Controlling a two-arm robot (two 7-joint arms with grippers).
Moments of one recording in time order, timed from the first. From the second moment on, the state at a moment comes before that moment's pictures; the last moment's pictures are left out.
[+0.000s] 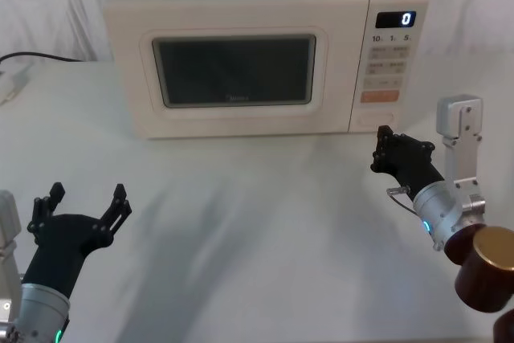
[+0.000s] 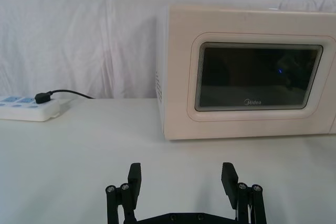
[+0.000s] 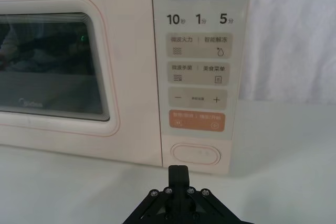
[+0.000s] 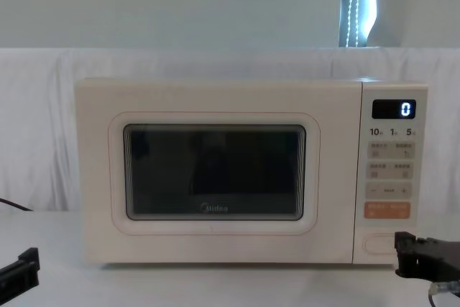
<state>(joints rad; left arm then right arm) 0.27 0.24 0.04 -1.85 -0.25 -0.02 -0.02 0.24 0.07 -0.15 -1.28 0.13 -0.03 0.13</state>
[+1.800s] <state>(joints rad) 0.27 0.24 0.04 -1.85 -0.25 -0.02 -0.02 0.51 0.05 -0.12 -0.88 0.11 -0.10 0.15</state>
